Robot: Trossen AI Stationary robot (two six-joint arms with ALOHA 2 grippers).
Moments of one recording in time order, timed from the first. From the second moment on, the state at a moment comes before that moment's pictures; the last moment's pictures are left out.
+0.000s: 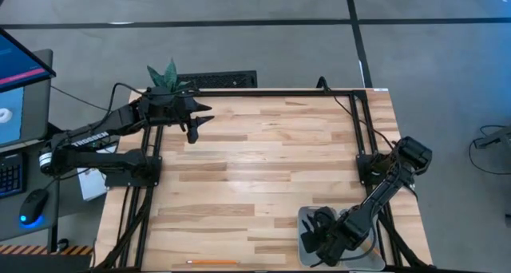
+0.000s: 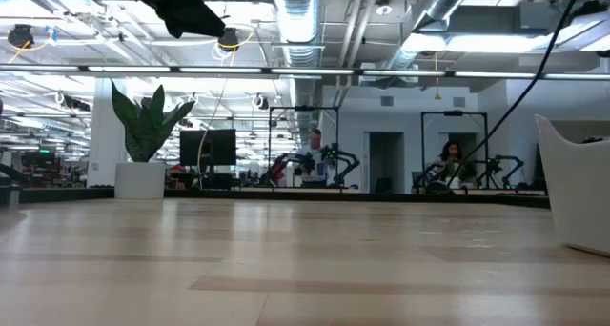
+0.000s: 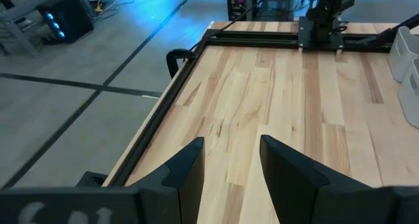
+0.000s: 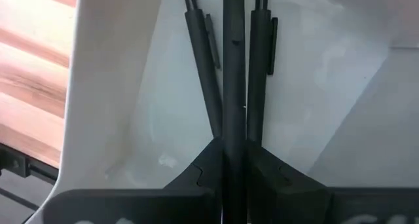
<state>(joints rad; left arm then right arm) 0.42 0.87 0.89 -0.40 0.06 0.15 0.87 1.79 1.13 -0.71 0.10 2.06</state>
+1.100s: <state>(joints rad) 0.42 0.87 0.89 -0.40 0.06 0.16 0.87 1.78 1.19 -0.70 0.10 1.97</state>
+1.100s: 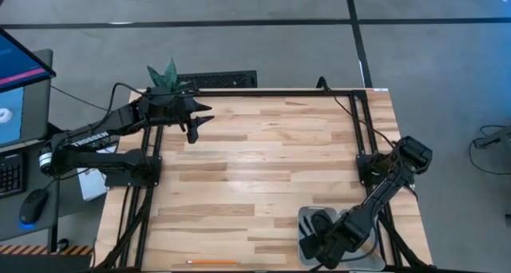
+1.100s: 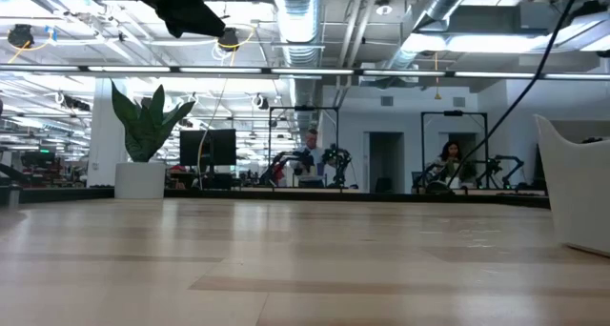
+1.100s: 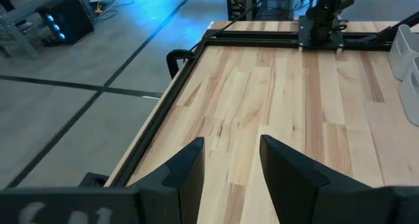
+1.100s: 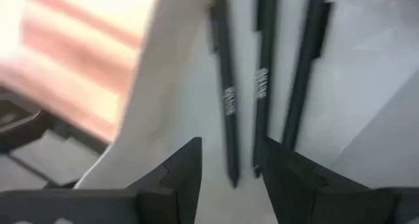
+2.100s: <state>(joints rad) 0.42 0.87 0.89 -0.45 0.07 0.17 0.47 1.78 1.61 -1.12 0.11 0.90</state>
